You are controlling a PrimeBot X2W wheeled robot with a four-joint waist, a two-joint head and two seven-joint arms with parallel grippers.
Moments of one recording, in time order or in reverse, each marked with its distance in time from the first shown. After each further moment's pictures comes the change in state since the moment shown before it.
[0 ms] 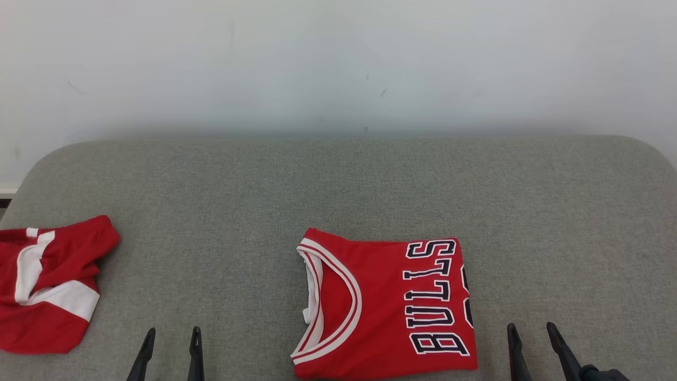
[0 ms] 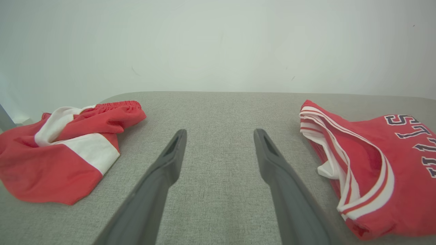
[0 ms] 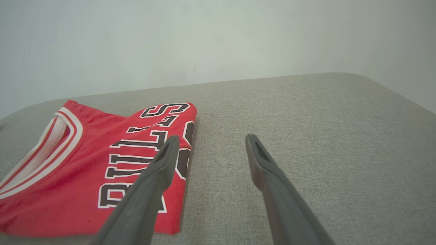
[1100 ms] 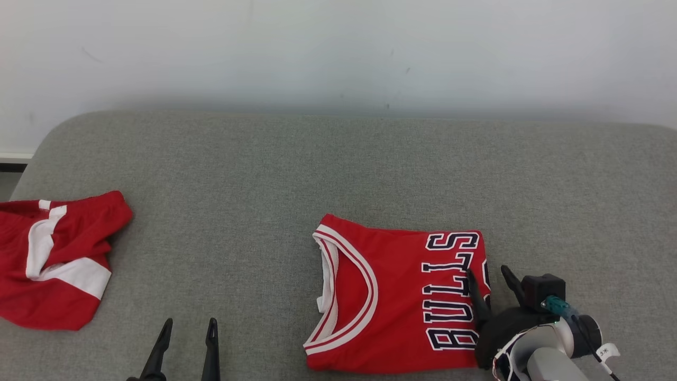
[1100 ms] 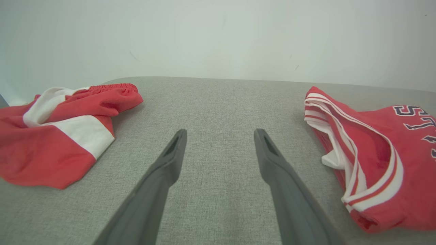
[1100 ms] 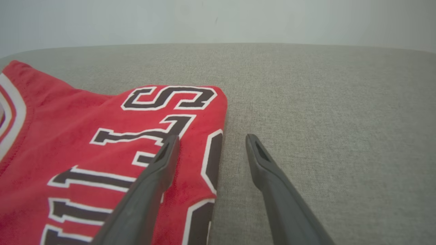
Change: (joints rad) left arm -0.033 0.000 -0.048 0.021 -0.019 0.009 0.000; right arm -0.539 -0.028 0.080 0.658 -0.035 0.000 -0.002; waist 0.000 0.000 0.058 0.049
